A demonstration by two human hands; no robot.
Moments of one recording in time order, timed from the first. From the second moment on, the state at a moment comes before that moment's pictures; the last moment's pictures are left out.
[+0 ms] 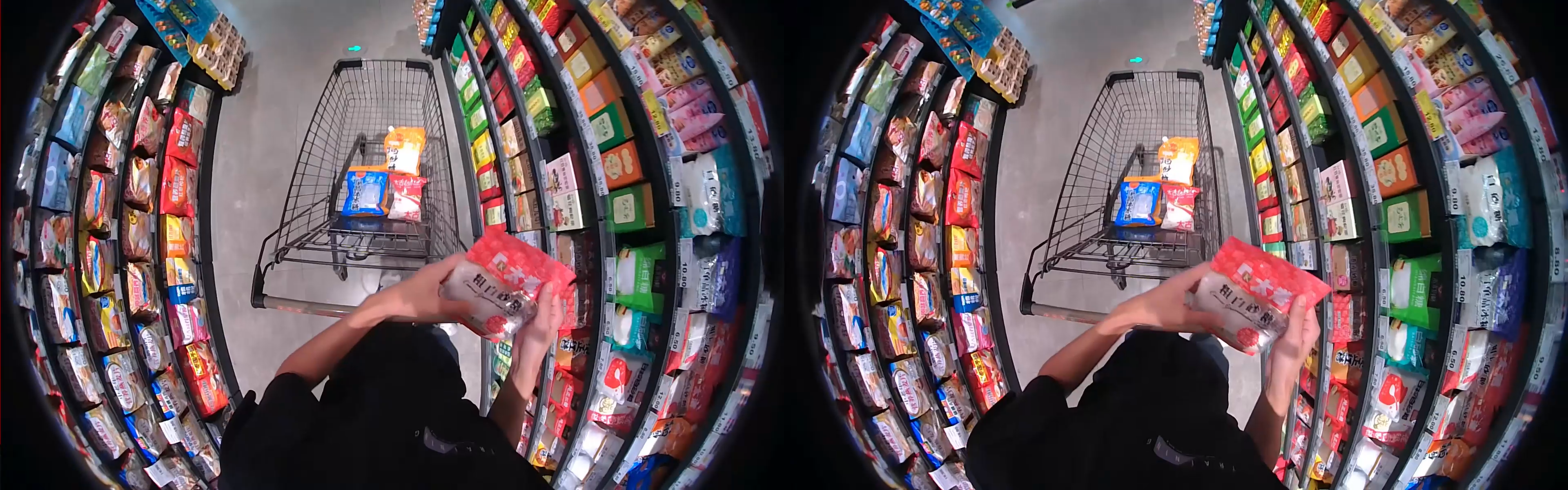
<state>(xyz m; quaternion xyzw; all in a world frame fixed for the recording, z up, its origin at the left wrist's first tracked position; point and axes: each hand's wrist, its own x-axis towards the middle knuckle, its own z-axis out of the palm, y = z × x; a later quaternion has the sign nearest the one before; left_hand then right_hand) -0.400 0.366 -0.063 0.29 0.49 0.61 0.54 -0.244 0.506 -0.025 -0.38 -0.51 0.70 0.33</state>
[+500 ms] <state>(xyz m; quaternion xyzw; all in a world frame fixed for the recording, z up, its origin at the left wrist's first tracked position) -0.597 0.319 -0.131 0.12 0.62 0.64 0.44 -0.290 0.469 -0.130 -0.32 -0.89 0.26 0.18</state>
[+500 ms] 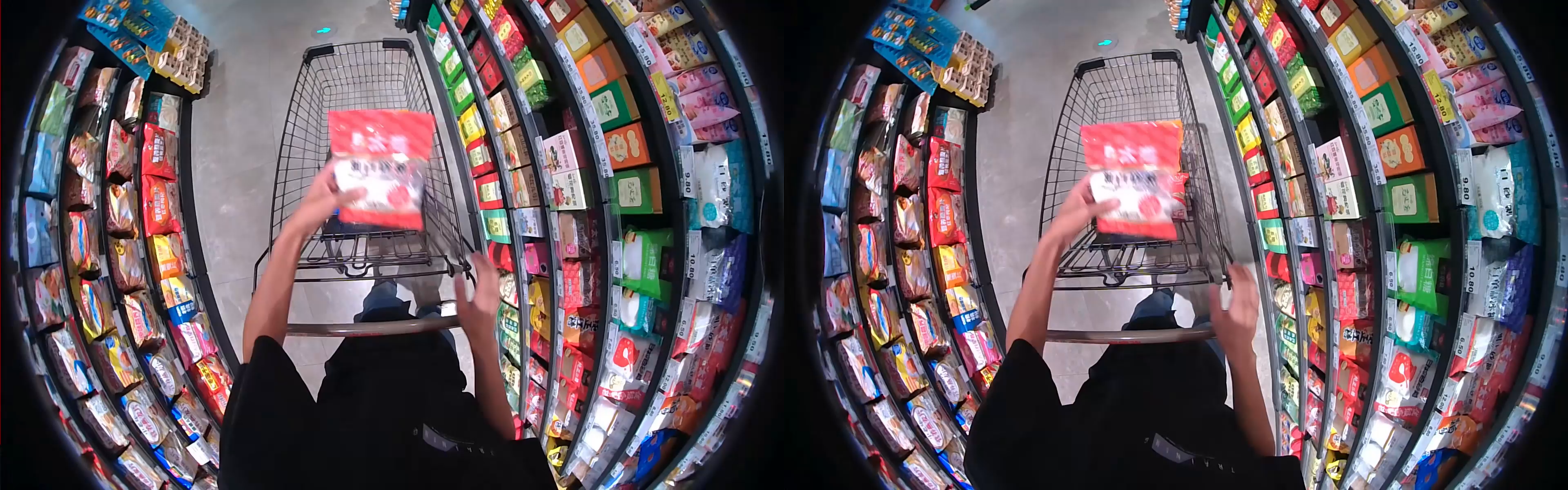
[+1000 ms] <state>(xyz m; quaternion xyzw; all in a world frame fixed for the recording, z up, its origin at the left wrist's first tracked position) -0.671 0.342 -0.294 0.00 0.60 0.65 0.46 -0.299 0.462 -0.139 -0.33 -0.92 0.17 0.12</state>
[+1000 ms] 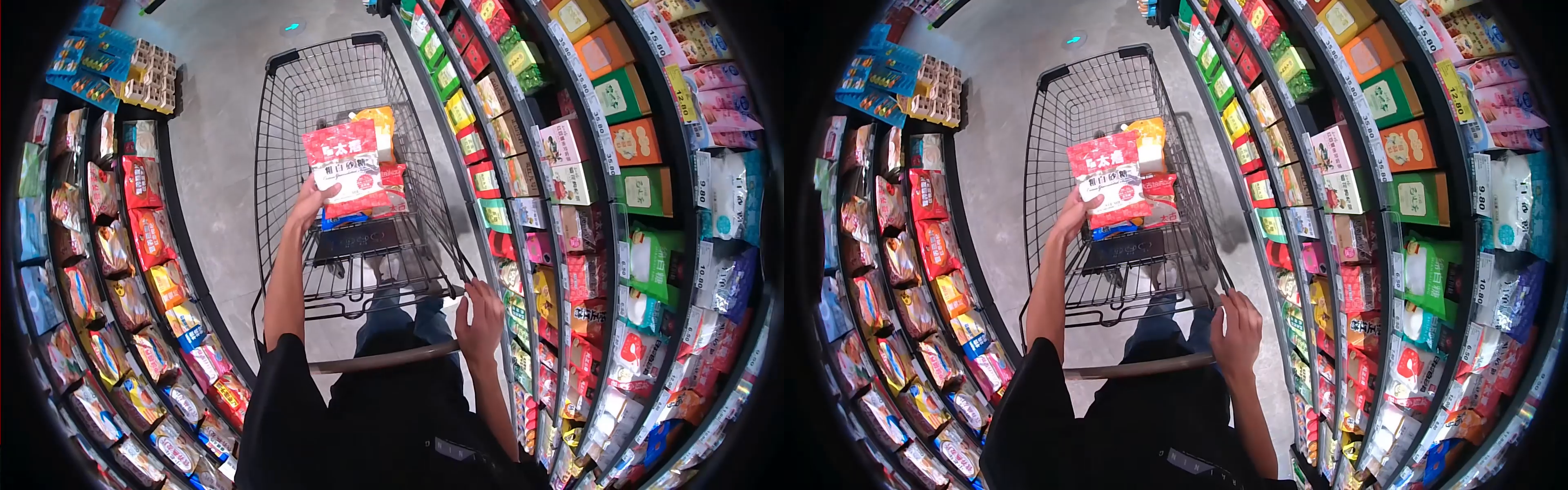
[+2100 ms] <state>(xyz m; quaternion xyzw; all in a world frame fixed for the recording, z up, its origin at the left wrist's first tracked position) -0.764 0.374 -0.579 0.11 0.97 0.20 0.05 -0.303 0.483 -0.142 -0.37 -0.91 0.14 0.10</state>
